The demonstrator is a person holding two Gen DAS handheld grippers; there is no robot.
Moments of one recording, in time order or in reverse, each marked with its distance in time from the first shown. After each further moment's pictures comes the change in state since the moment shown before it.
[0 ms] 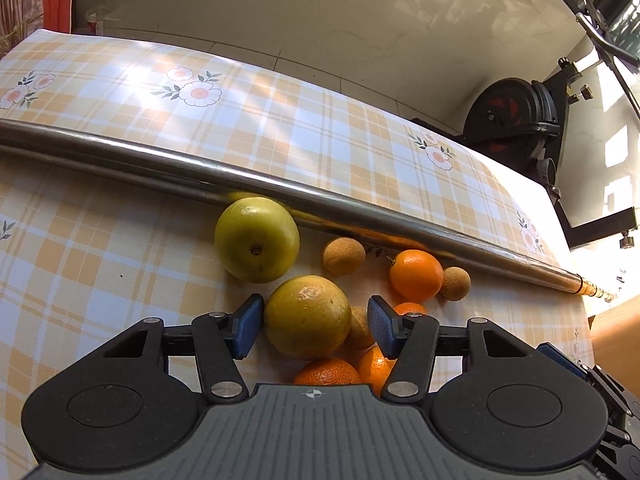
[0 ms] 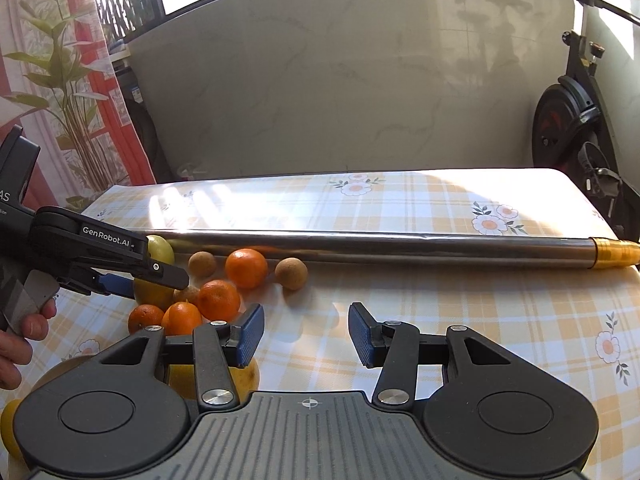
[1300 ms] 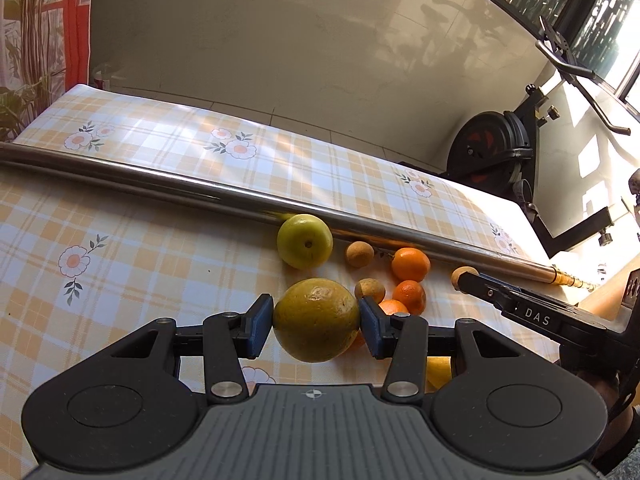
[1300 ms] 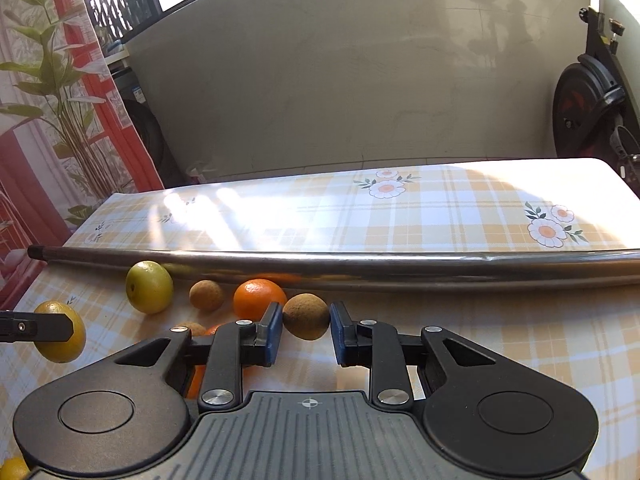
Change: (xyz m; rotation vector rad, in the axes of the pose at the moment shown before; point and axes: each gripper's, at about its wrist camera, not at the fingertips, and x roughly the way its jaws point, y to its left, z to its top) left arm -0.112 0.036 -0.047 0.068 -0.168 -0.021; right arm 0.045 0.010 0.022 0.074 0.002 0.072
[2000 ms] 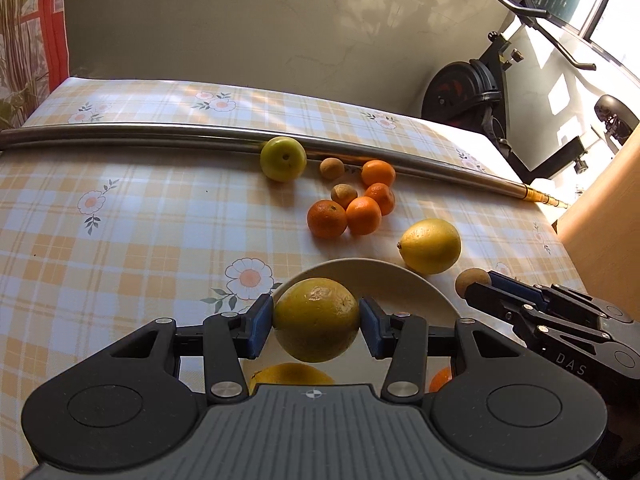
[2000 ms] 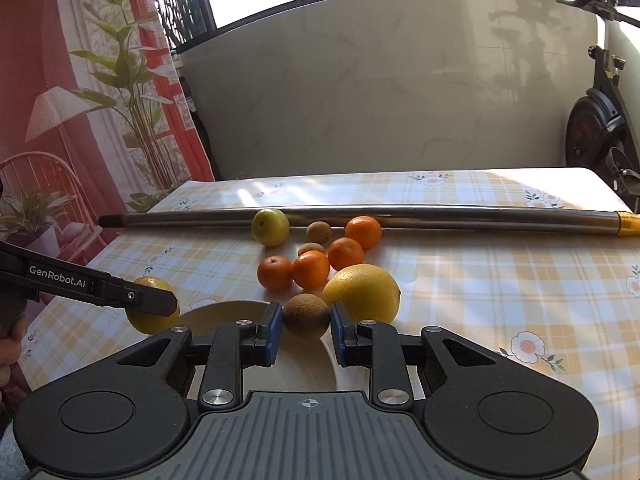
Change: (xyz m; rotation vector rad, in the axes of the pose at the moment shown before) left arm -0.060 -0.007 -0.067 0.133 0.085 -0.030; right arm -0.119 0.075 -0.087 -0.092 -0.053 0.045
